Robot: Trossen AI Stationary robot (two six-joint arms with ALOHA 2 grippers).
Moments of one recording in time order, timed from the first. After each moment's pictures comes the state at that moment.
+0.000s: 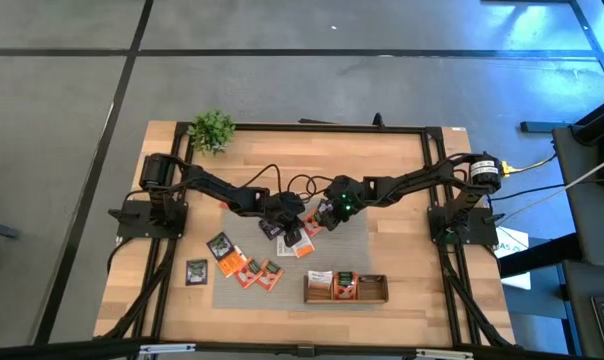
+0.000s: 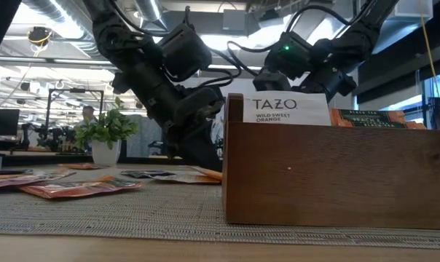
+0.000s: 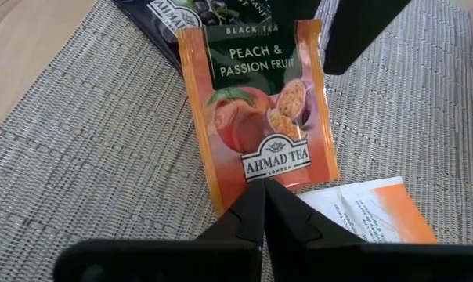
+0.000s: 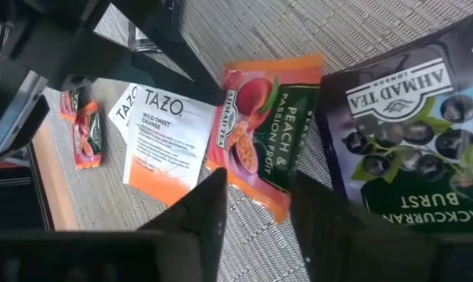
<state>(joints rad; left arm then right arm) 0.02 1.87 0.87 0.19 0.04 -0.42 -0.12 1.75 0.78 0.12 -0.31 0.83</state>
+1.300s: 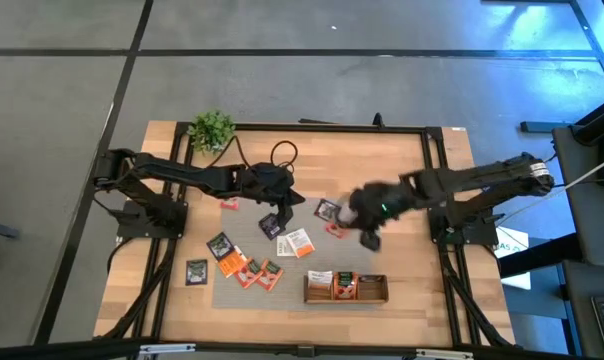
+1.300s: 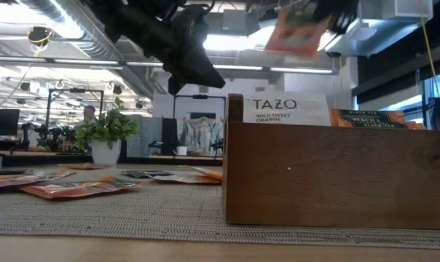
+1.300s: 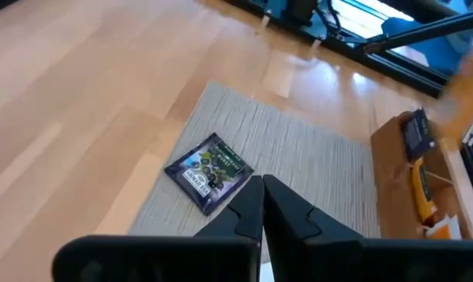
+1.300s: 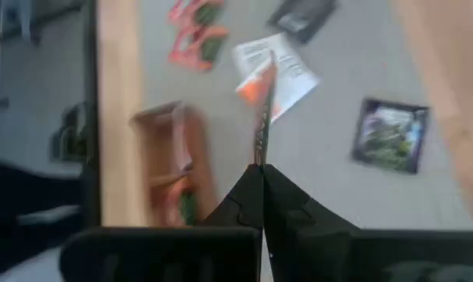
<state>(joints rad) 0.09 1.49 0.87 0.08 0.02 -0.35 0.21 1.33 1.23 -0.80 -0.03 0.45</state>
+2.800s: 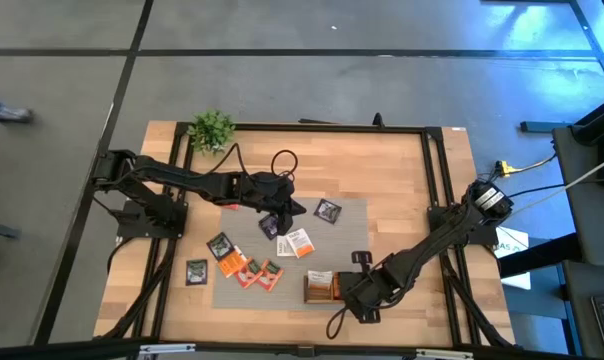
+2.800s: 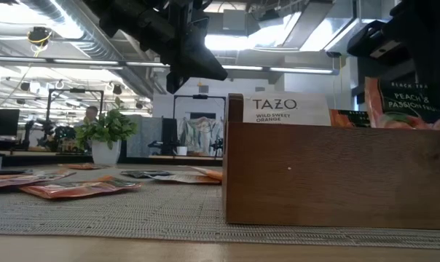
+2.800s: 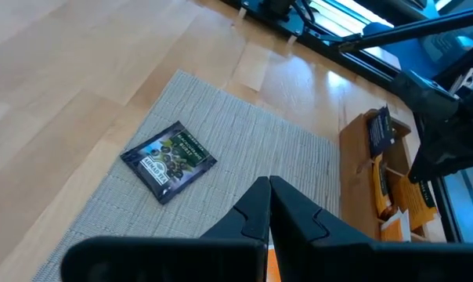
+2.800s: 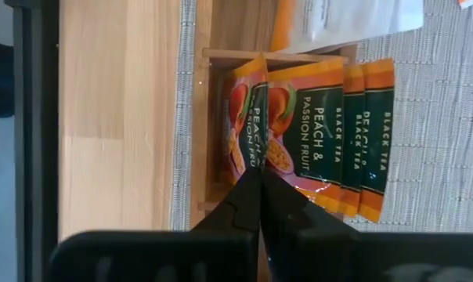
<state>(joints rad) 0.02 1.49 0.87 0.10 0.02 -0.46 0.64 1.81 1.30 -0.77 0.11 0.56</state>
